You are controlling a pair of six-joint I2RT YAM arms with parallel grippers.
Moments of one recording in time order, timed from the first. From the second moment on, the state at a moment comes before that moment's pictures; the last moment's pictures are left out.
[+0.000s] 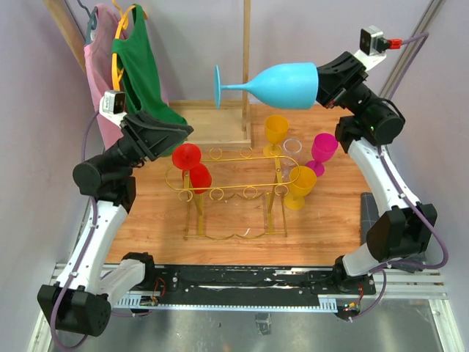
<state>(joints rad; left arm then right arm) -0.13 0.93 0.92 0.87 0.84 -1.54 0.18 1.52 1.50 1.36 -0.85 1.57</state>
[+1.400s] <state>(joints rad) -0.13 0.98 0.86 1.49 0.74 -2.09 0.53 1.63 1.45 1.40 -0.86 1.48</state>
